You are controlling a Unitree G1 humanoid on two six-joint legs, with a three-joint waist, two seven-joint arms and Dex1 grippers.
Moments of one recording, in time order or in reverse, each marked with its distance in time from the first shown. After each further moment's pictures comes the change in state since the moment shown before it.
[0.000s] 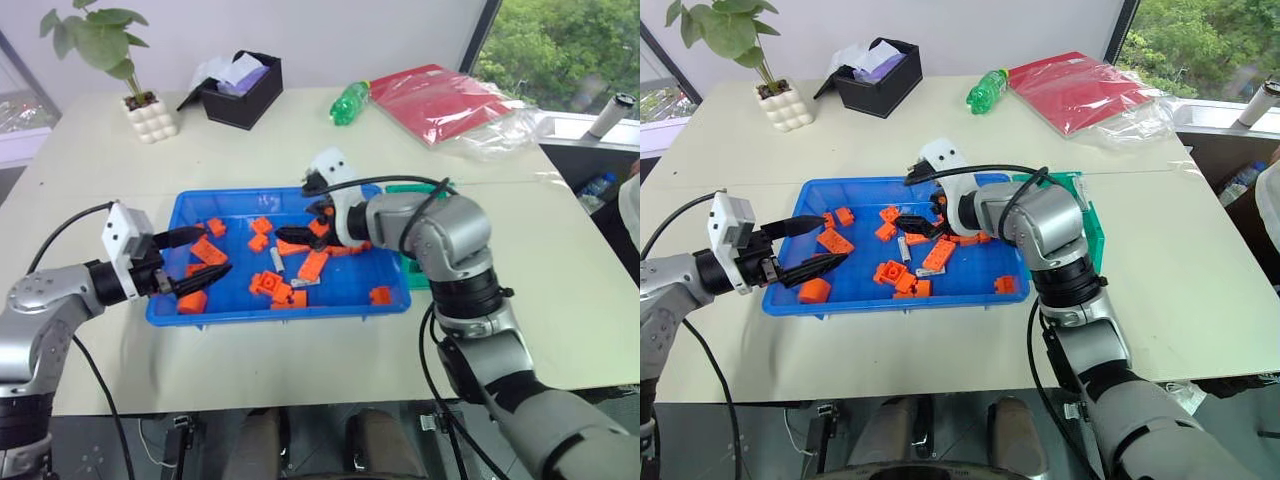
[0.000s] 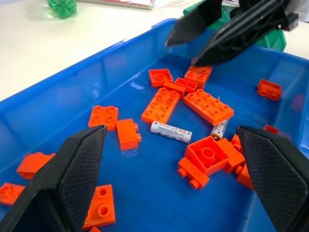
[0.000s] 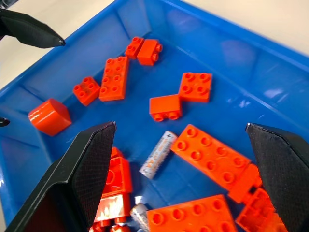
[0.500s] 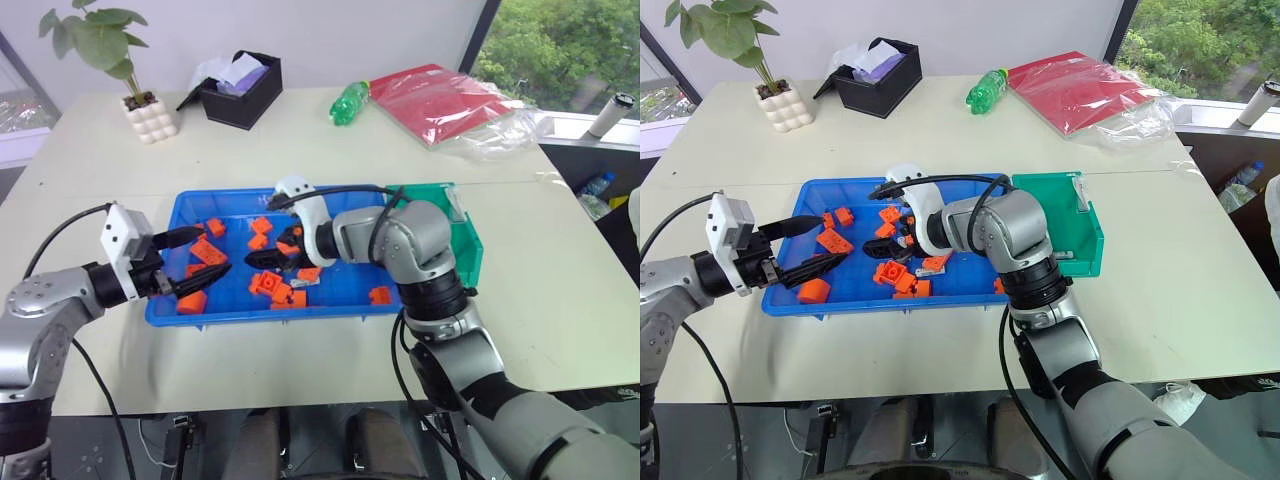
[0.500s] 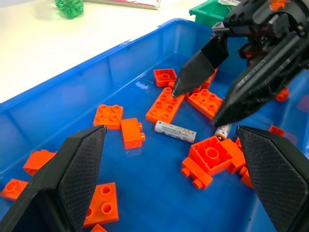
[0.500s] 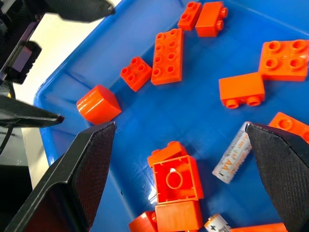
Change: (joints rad) left arm 0.009 -0.017 0.002 -0.028 0.000 0.003 0.034; right arm -0.018 0.130 0.031 0.067 0.028 0.093 -0.025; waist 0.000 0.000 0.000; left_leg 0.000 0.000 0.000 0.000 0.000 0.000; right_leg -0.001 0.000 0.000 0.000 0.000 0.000
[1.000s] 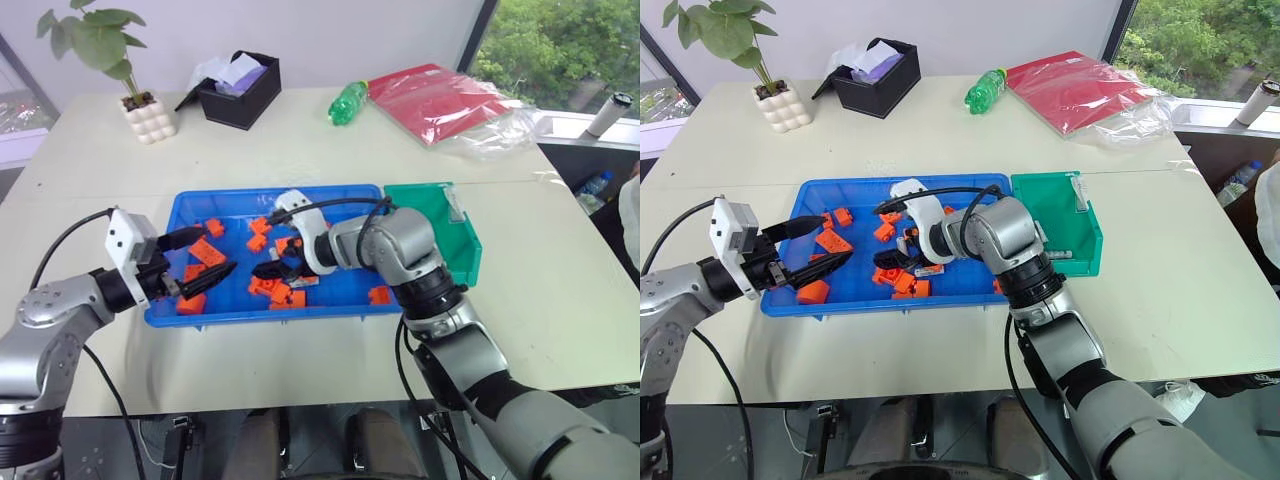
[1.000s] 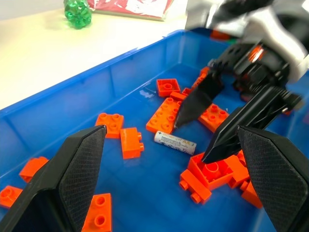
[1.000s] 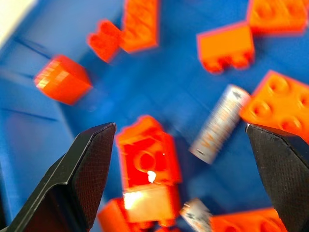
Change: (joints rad) left arm 0.039 -0.054 0.014 -0.056 0.000 -0.009 0.069; right arm 0.000 -0.046 0.059 0.180 -0.028 -0.086 0.019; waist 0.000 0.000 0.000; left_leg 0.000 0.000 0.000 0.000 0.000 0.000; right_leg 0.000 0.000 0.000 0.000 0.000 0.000
